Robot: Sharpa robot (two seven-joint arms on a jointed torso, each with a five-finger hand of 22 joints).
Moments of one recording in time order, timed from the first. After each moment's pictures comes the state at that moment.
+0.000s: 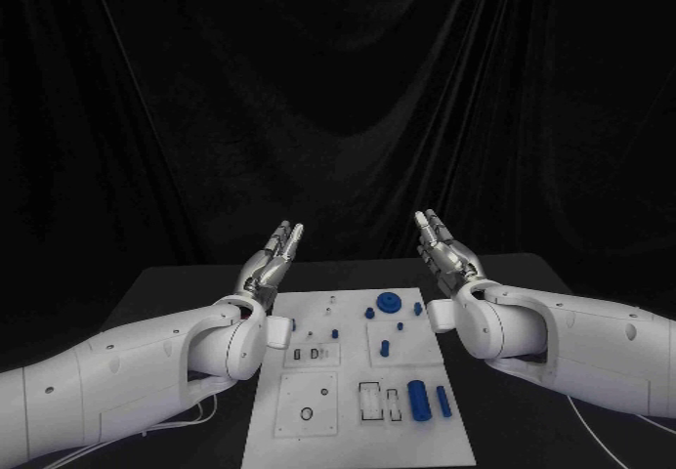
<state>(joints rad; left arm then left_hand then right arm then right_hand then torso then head) 1.15 -0.74 -0.12 1.48 0.03 -0.50 0.50 0.93 0.19 -0.26 0.29 0.04 0.00 -0.13 0.01 0.00 0.00 -0.18 0.01 0.00 0.00 -0.03 0.01 0.00 0.12 0.00 -0.03 0.01 0.00 1.23 -0.75 -0.19 1.48 0.20 -0.53 0.48 0.96 0.16 -0.28 0.29 0.22 0.00 -0.26 0.00 0.00 0.00 -0.29 0.00 0.00 0.00 -0.03 0.00 0.00 0.16 0.00 -0.03 0.00 0.00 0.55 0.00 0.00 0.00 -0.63</state>
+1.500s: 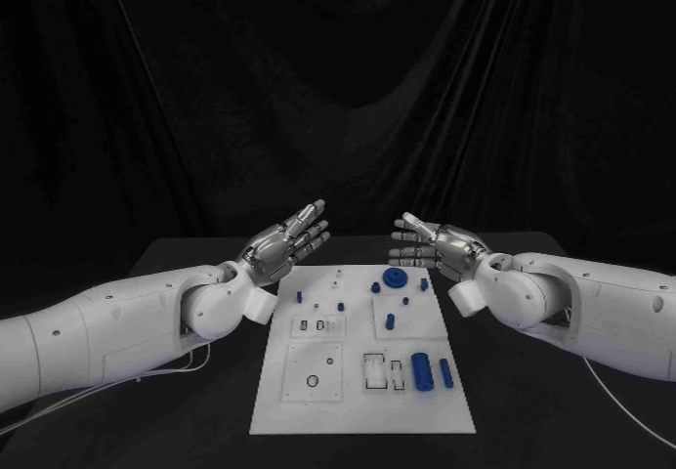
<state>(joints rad) 1.21 -0.76 -0.21 1.34 0.09 0.17 0.50 1.14 0.26 -0.27 0.29 0.26 0.11 -0.07 0.02 0.02 0.00 -0.11 0.01 0.00 0.00 -0.03 0.01 0.00 0.14 0.00 0.02 0.01 0.00 1.26 -0.77 -0.21 1.40 0.06 -0.11 0.24 1.26 0.13 -0.27 0.26 0.34 0.33 0.07 0.14 0.04 0.32 0.14 0.33 0.05 0.61 0.23 0.25 0.07 0.15 0.58 0.29 0.25 0.10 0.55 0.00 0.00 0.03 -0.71</state>
